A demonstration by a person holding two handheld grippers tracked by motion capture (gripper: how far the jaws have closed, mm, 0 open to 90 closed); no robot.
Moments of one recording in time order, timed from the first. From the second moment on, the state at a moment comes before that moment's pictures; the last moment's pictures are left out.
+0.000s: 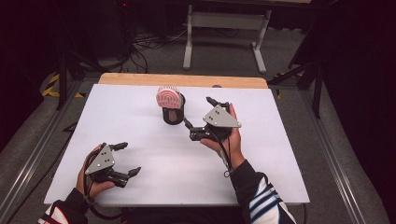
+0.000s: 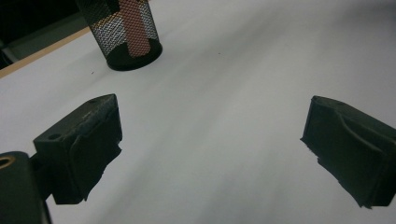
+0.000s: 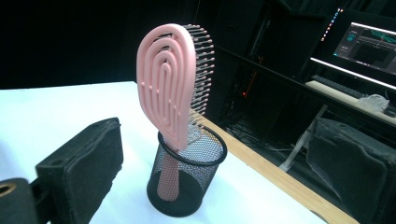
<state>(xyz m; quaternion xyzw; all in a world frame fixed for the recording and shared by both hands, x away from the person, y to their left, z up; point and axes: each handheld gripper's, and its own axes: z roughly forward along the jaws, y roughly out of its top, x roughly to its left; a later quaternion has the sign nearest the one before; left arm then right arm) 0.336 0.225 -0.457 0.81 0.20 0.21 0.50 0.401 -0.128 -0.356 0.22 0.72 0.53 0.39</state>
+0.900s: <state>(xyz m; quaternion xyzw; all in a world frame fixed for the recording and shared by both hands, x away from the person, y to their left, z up) 0.337 0.225 -0.457 0.81 0.20 0.22 0.50 0.375 -0.144 -0.365 0.20 0.73 0.52 0.39</state>
